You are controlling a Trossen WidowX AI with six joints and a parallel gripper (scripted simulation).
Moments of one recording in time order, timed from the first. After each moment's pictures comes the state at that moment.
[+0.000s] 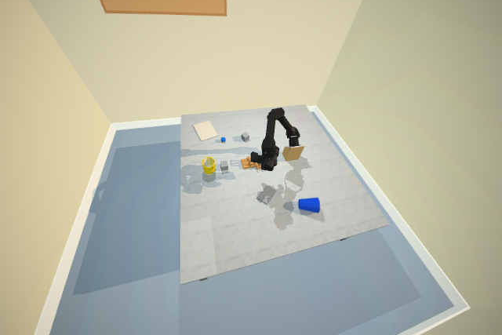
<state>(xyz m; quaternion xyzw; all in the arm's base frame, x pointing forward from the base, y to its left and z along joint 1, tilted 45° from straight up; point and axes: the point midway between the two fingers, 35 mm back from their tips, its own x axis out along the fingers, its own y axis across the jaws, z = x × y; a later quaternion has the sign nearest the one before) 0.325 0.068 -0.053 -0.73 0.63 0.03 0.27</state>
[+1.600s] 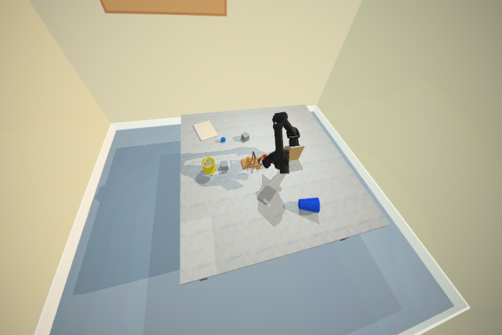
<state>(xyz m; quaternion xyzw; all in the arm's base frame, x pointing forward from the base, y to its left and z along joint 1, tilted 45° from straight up) 0.240 0.029 -0.048 -0.78 0.60 0.14 -0.11</state>
